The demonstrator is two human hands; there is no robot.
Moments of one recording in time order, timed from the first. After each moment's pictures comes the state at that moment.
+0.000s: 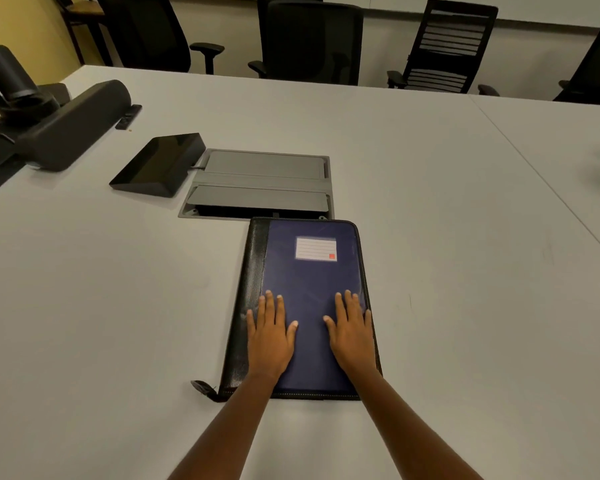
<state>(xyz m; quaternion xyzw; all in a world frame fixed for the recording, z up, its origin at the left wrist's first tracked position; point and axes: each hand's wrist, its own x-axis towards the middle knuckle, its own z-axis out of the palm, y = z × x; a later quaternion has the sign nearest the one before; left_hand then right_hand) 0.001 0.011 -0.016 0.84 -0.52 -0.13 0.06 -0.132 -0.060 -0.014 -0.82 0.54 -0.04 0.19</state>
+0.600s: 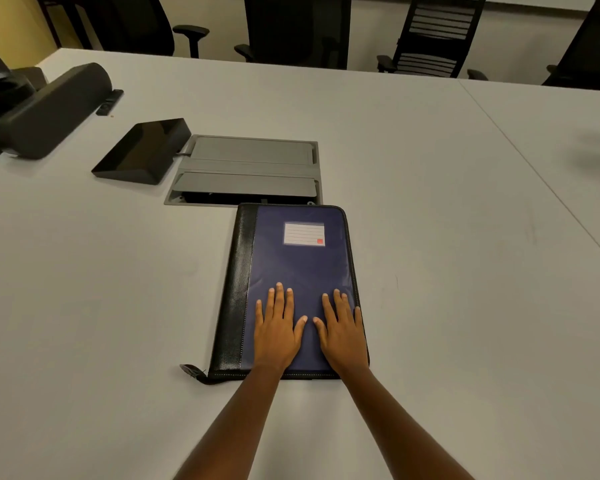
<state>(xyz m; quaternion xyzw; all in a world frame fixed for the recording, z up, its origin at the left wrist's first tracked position) -0.028 0.012 -0.023 0.82 -0.56 -0.13 0.03 -0.150 -0.034 -0.019 -0.83 0.52 -0.02 0.18</state>
